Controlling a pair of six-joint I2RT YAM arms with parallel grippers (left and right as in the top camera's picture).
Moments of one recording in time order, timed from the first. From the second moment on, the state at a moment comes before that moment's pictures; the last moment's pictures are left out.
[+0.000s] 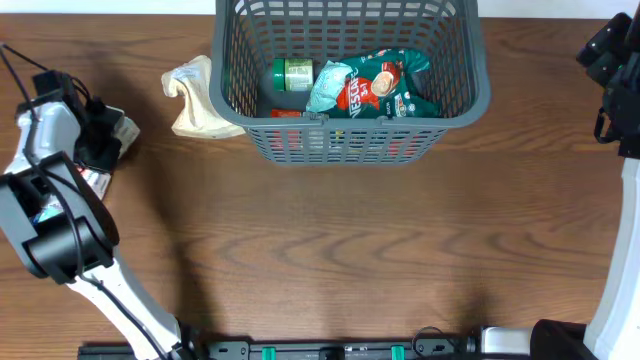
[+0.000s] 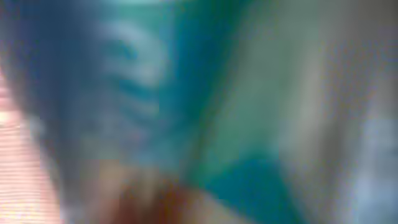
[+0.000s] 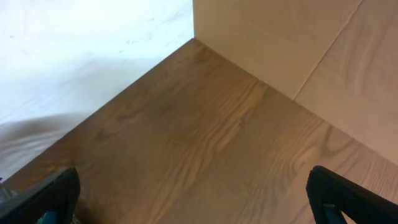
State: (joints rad) left arm 0.44 2.16 1.58 -0.86 -0.09 0.68; right arm -0.11 1.54 2.07 -1.24 0.56 0.50
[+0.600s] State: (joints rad) left arm 0.44 2.06 1.59 -0.79 0.01 0.35; right arm -0.11 1.54 2.07 -1.24 0.56 0.50
